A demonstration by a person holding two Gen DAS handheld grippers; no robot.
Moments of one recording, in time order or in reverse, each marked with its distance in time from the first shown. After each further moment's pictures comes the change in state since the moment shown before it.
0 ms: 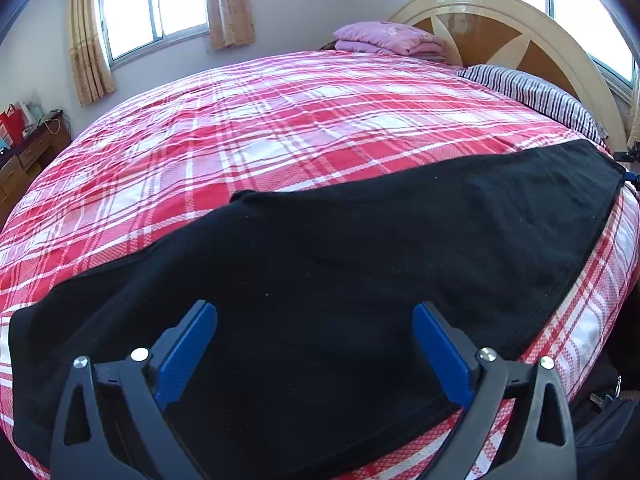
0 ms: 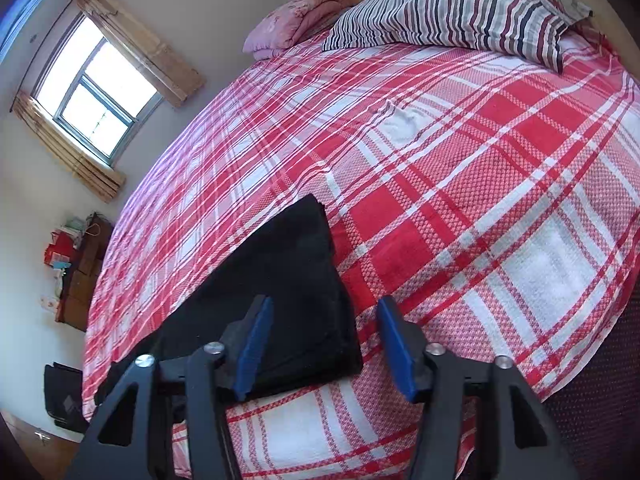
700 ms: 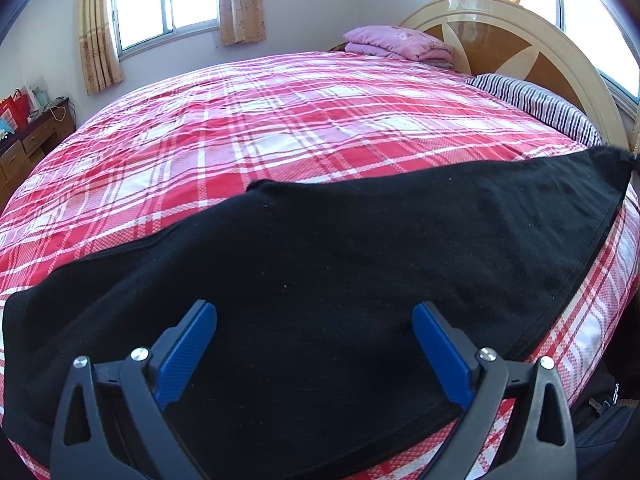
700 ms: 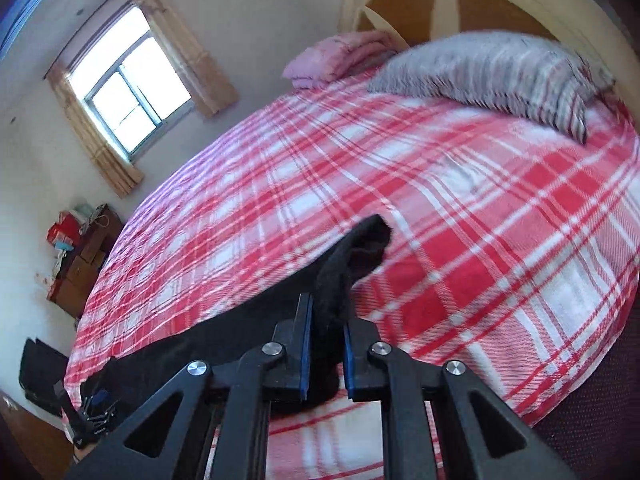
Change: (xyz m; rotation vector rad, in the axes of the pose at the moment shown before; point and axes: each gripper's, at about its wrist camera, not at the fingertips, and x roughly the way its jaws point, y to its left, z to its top) left arm 0.002 0.012 -0.006 -0.041 -0.005 -0.007; right arm -0.021 0.068 -0.014 -0.172 -0.158 0.005
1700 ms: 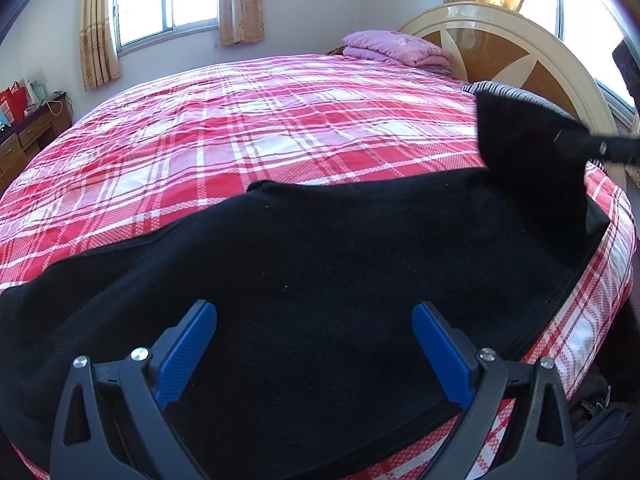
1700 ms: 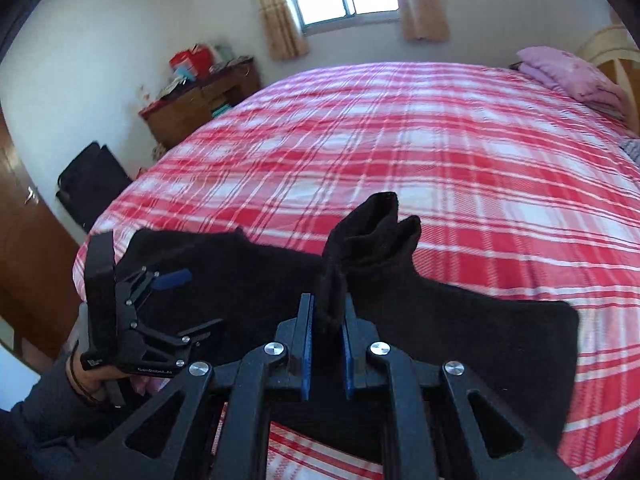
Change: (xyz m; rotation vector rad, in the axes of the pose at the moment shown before) left arm -0.002 0.006 0.000 -0.022 -0.011 -0.036; right arm 0.113 0.314 -0.126 -0.598 0.256 0.320
